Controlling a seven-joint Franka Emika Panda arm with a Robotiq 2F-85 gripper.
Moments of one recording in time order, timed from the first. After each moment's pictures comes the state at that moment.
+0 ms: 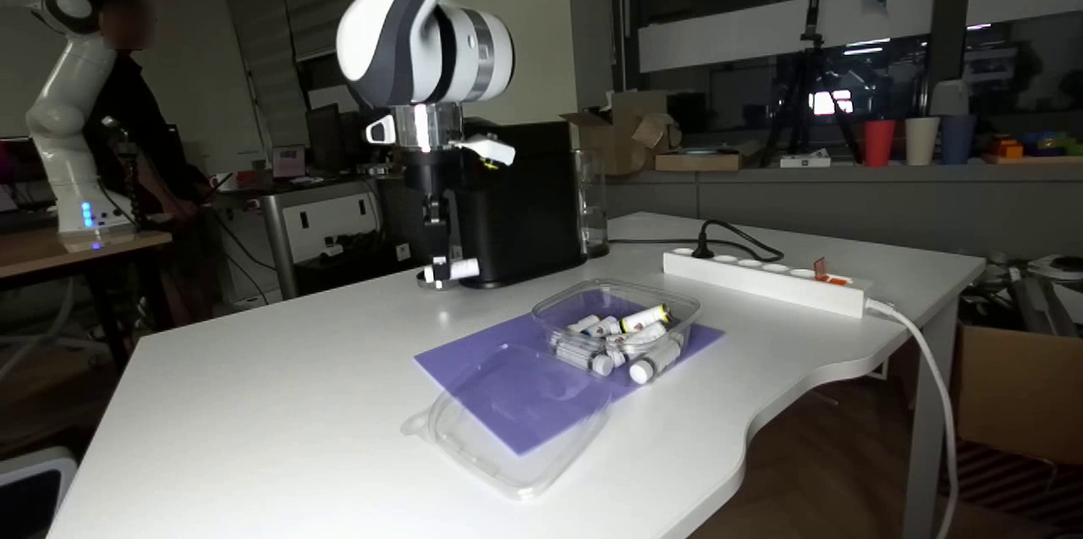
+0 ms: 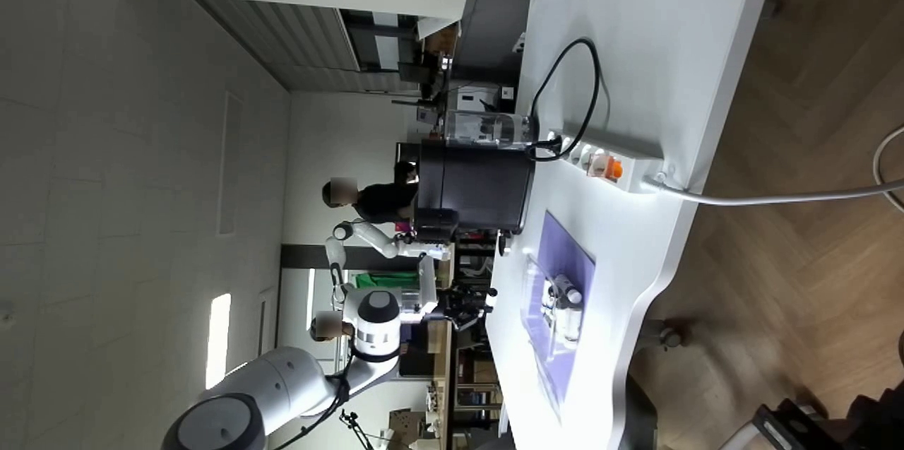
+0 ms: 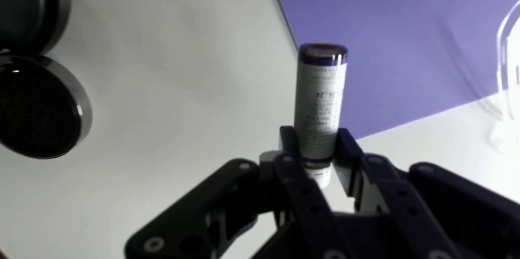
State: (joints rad) arm 0.09 0.88 0.19 -1.33 -0.15 2.29 -1.02
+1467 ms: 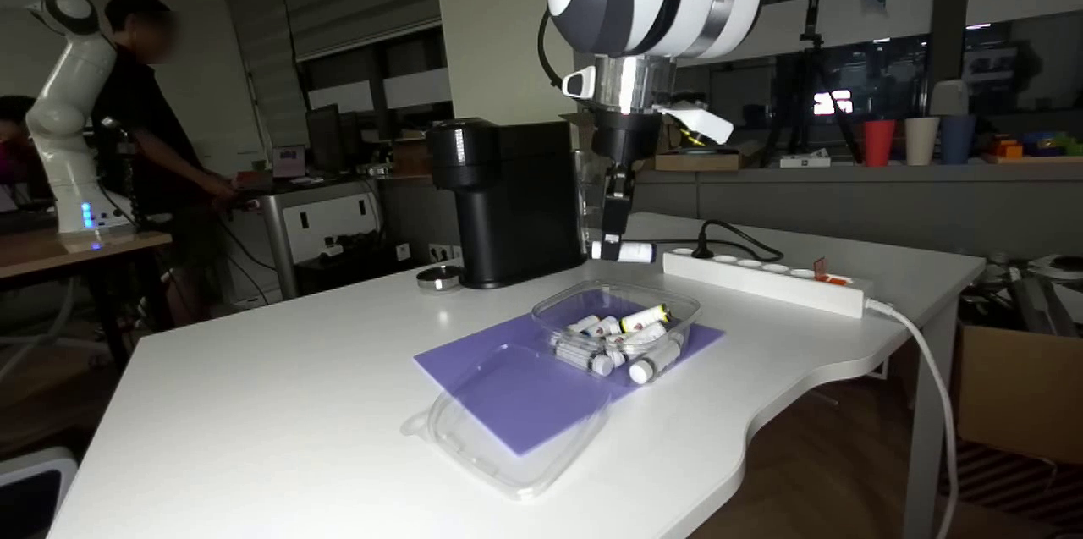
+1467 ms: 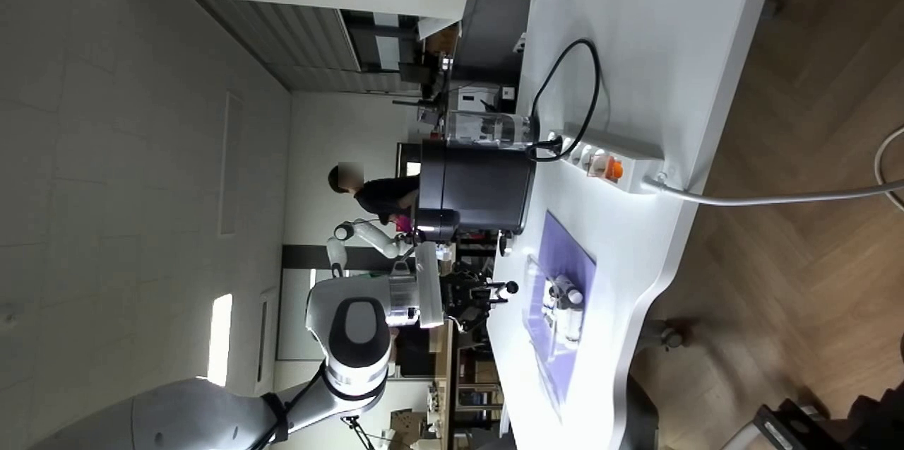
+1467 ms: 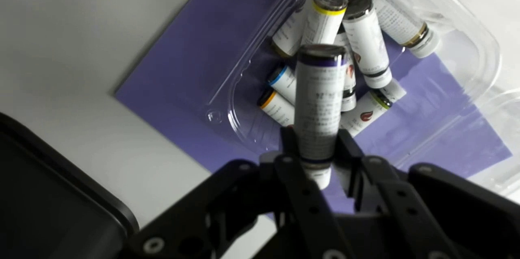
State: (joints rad) arm -0.18 0.32 0.16 -2.27 0.13 2.80 -1.10
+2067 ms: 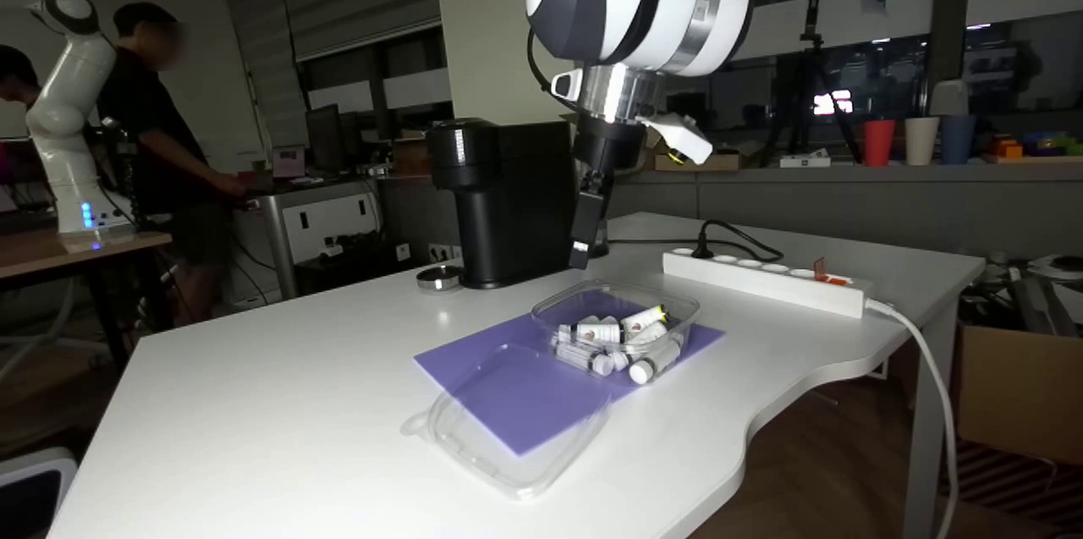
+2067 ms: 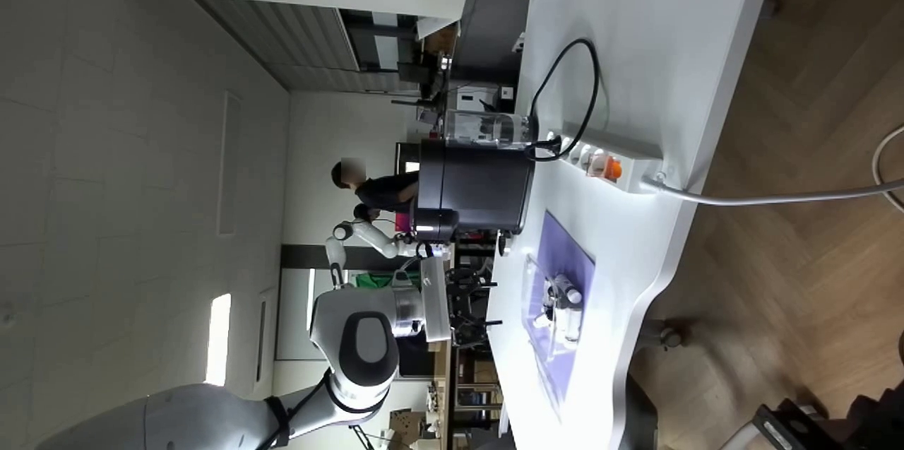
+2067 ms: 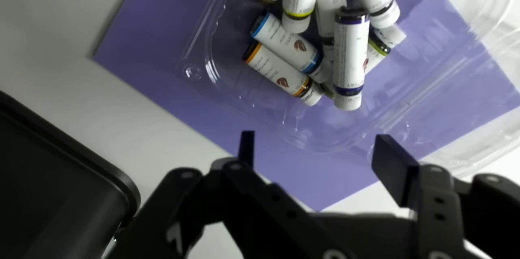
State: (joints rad) arm -0.26 0.34 0.29 -2.29 0.26 2.91 -1.12
